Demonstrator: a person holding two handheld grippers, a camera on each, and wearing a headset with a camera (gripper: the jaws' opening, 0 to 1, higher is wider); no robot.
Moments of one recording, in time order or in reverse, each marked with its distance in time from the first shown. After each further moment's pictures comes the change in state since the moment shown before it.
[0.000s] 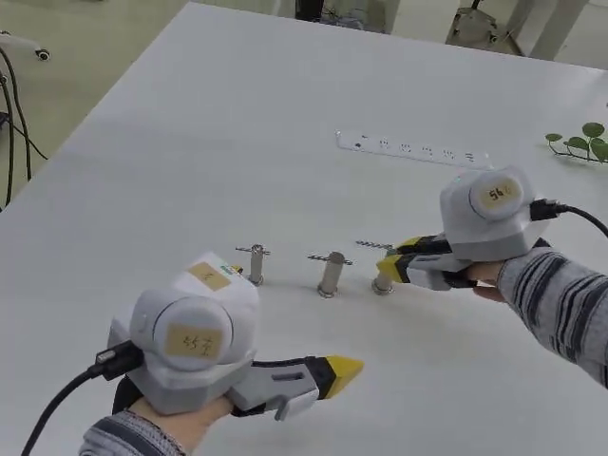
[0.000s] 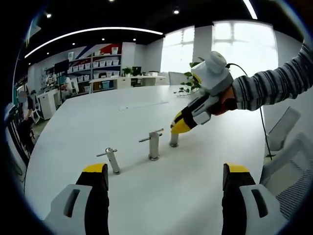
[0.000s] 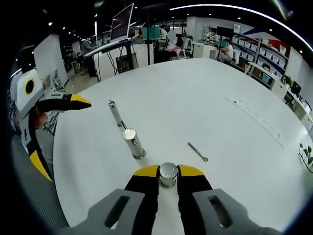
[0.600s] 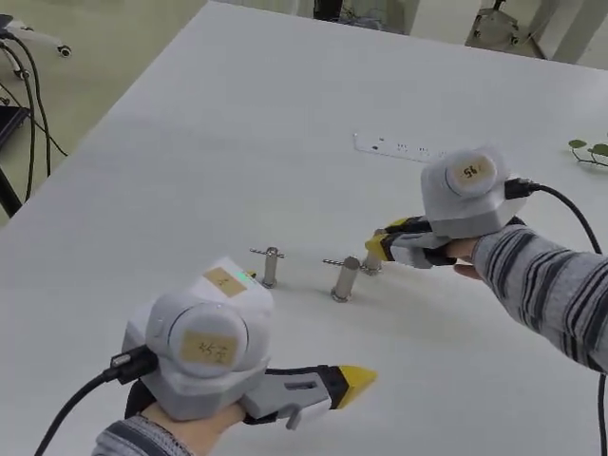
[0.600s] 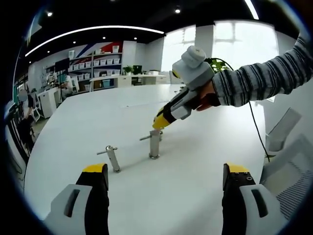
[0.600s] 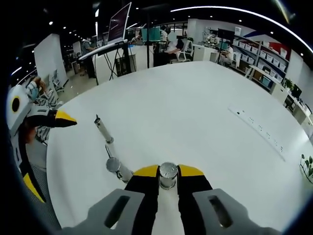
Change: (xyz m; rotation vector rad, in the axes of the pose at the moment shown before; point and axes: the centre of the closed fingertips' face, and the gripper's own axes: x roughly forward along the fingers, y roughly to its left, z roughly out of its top) left arm 0.001 0.002 -0.003 -0.011 0.009 0.003; right arm 0.029 -0.019 0.032 -0.011 -0.017 -0.012
